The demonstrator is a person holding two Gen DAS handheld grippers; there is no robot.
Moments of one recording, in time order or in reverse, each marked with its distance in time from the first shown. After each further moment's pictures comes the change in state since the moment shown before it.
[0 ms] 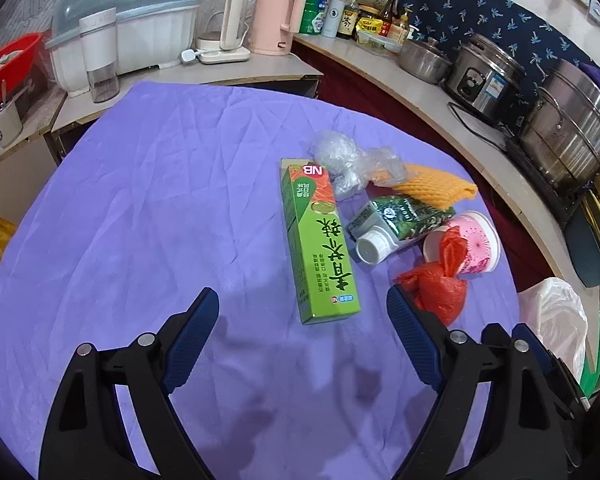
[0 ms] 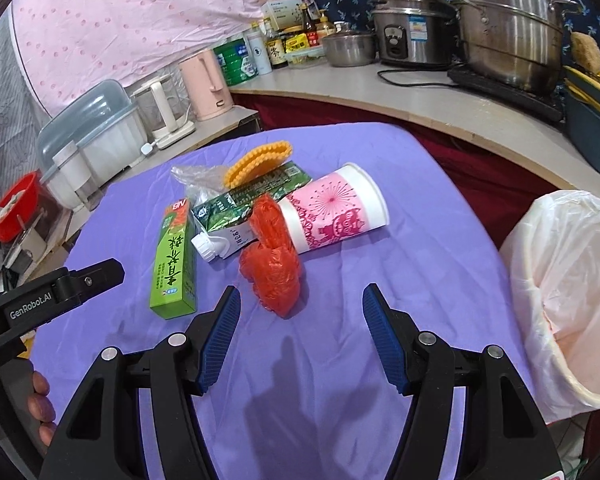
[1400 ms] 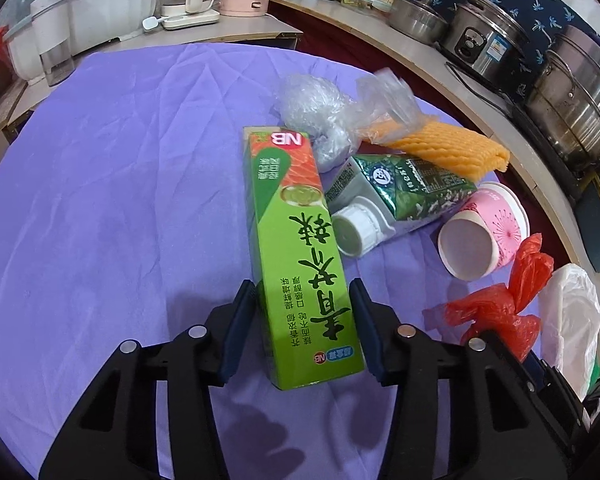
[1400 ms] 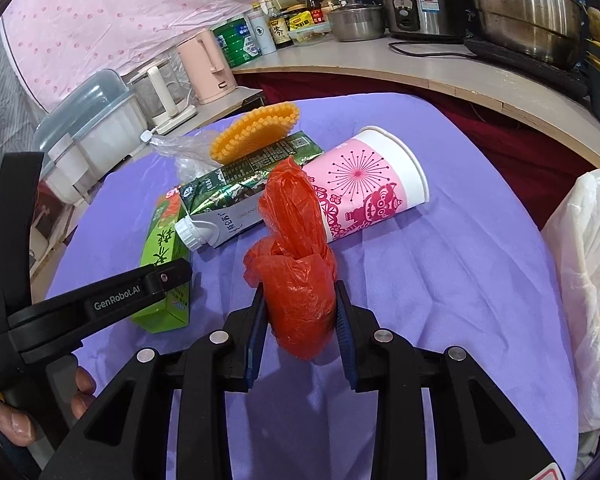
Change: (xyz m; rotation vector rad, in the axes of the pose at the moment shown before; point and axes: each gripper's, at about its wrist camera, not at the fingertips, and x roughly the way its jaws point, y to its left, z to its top) left arm 0.070 -0.023 0.001 0.037 0.104 -0.036; right arm 0.034 -0.002 -0.003 0.033 0.044 0.041
